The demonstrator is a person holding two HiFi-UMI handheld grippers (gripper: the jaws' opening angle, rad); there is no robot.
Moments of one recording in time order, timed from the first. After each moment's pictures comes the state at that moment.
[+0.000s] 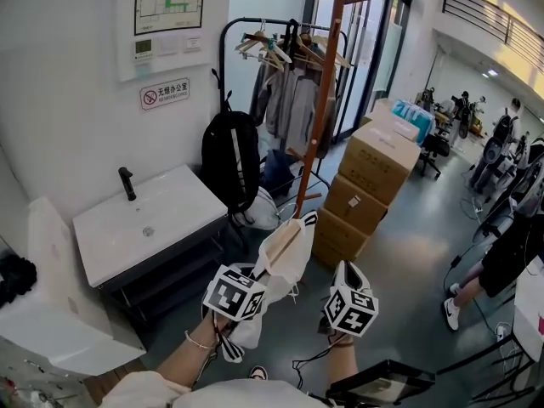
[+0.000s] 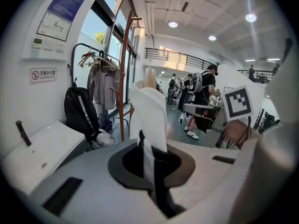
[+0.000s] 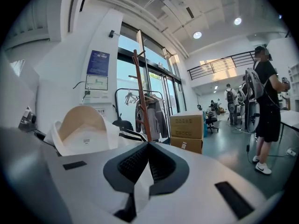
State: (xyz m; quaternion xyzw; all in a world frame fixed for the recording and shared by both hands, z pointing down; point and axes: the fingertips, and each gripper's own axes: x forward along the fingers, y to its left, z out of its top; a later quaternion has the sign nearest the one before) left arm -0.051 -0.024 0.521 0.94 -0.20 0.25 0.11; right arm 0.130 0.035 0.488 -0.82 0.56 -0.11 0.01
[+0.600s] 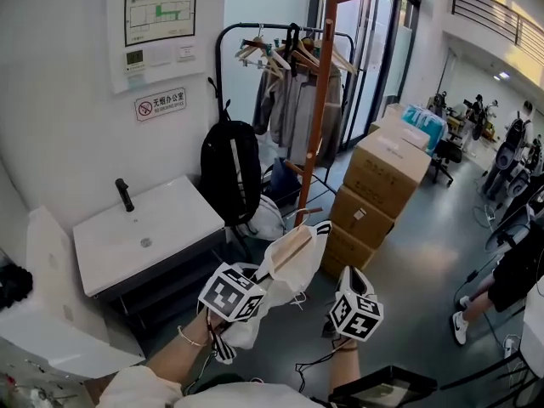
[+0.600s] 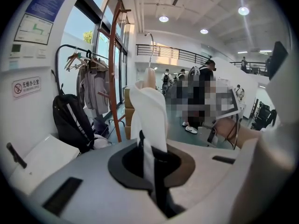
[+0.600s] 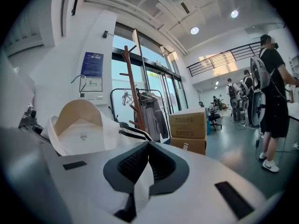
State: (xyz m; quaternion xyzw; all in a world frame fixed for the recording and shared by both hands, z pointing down) left arm 0.012 -0.056 0.502 0.95 -0.16 0.28 0.07; right arm 0.201 -0.007 0.492 -0.81 0.57 -0.12 0.02
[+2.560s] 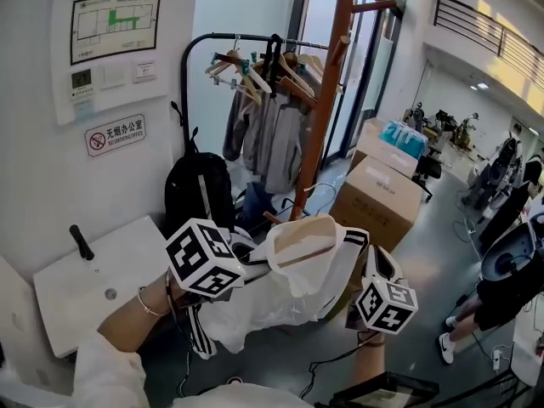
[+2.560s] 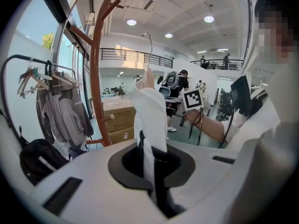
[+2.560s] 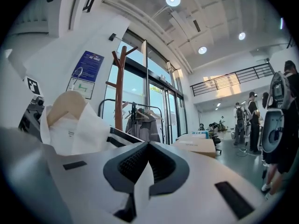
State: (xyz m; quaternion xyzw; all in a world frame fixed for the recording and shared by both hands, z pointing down) left arm 0.097 -0.225 0.376 0.96 0.06 0.26 -0.02; right arm 0.312 -0.172 0.352 -0.83 0.55 -0.01 0.01
